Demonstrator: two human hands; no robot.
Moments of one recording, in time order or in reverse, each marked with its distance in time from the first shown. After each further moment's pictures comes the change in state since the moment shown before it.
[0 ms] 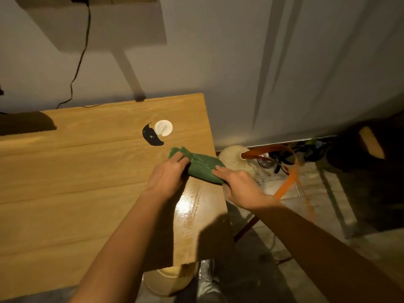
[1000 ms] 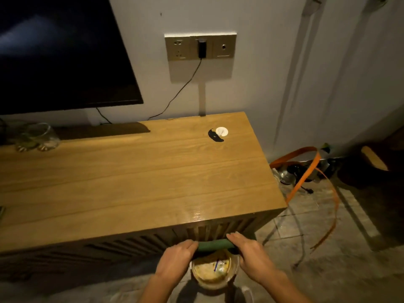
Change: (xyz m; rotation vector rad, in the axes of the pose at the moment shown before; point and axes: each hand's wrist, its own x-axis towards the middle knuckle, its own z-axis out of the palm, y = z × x) left_hand -0.387 -0.086 0.002 0.022 -0.297 0.032; right_hand -0.191 -0.252 0.180 0.117 -0.047 0.191
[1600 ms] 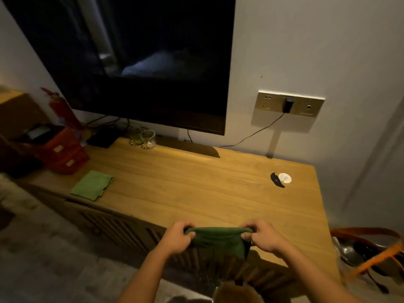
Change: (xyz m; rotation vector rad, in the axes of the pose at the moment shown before) left_hand -0.085 -0.065 -0.114 -0.775 0.380 -0.582; right_hand 0.086 -0.136 -0.123 0.296 -0.348 -0.129
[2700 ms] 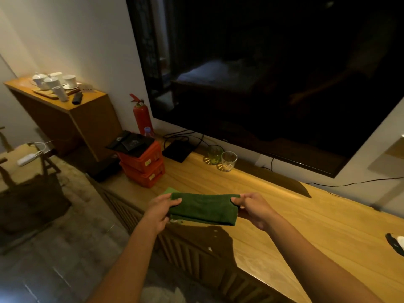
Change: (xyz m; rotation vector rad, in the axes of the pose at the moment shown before) left_hand 0.053 -0.219 -0.364 -1.161 0.376 -0.397; right_hand 0.205 -0.375 0.194 0.693 -0.032 0.006
